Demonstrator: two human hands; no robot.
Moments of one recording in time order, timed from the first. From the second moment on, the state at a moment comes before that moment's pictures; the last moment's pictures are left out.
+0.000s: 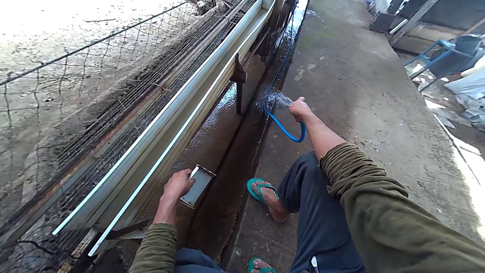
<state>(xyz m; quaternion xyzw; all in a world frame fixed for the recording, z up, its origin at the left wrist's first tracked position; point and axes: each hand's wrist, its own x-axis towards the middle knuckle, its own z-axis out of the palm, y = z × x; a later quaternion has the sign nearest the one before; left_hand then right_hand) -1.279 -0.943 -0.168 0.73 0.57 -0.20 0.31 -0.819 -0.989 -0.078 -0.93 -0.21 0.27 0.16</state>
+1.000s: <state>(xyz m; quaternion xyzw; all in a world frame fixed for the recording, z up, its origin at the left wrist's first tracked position) -1.277 -0.944 -0.165 0.74 0.57 -0.20 0.31 -0.818 -0.993 -0.070 -0.94 -0.17 0.20 0.22</state>
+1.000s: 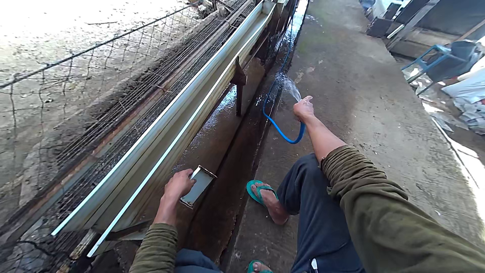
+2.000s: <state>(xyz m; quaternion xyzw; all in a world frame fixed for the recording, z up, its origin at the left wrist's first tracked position) -1.274 -0.938 -0.169 0.74 0.56 -0.20 0.31 -0.815 -0.989 -0.078 -0.92 -0.21 0.30 0.12</state>
